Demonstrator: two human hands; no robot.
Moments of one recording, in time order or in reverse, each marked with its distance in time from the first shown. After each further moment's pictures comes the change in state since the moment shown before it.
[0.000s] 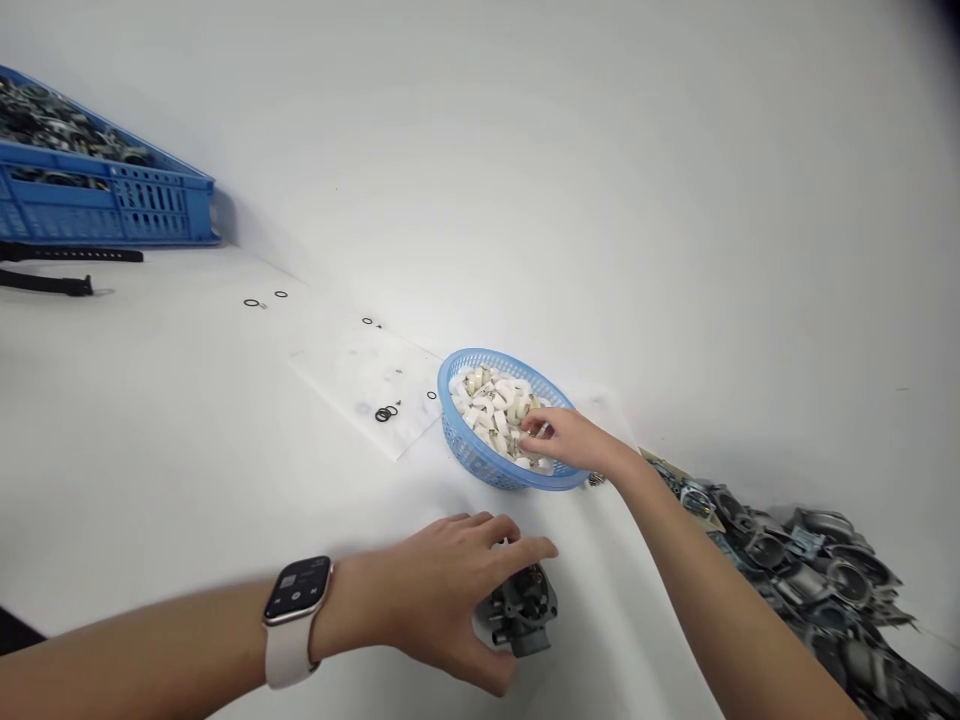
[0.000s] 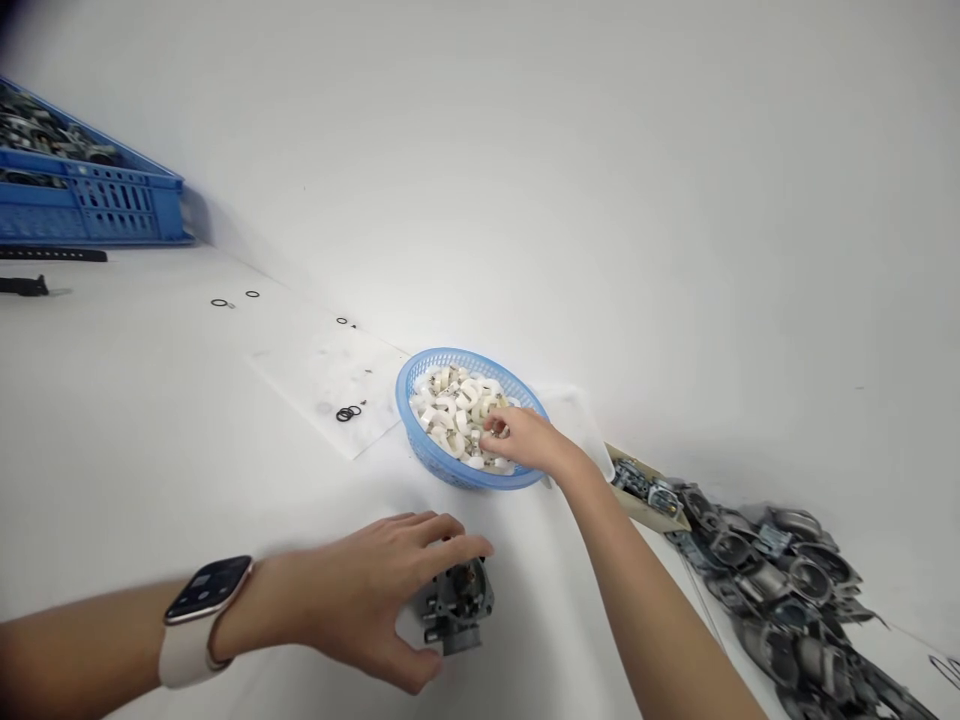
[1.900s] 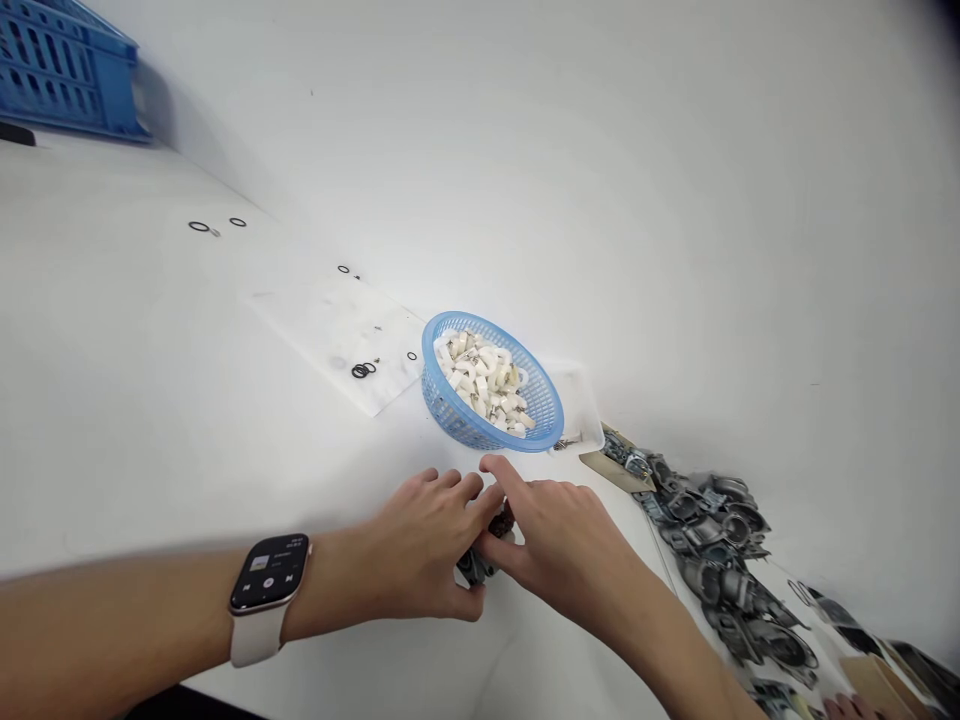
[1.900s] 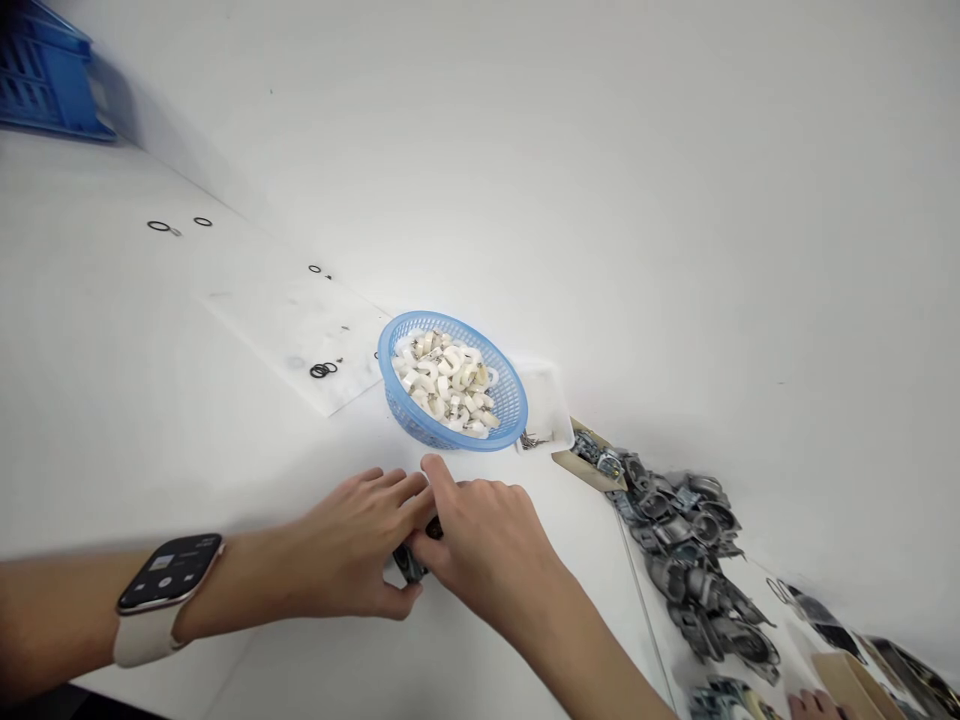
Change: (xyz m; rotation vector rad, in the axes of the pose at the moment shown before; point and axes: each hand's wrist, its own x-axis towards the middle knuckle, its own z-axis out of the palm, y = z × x) left_hand -0.002 0.009 0.016 0.183 0.115 -0.114; right_hand -0.111 -0.122 0.029 -0.371 -0.124 0.076
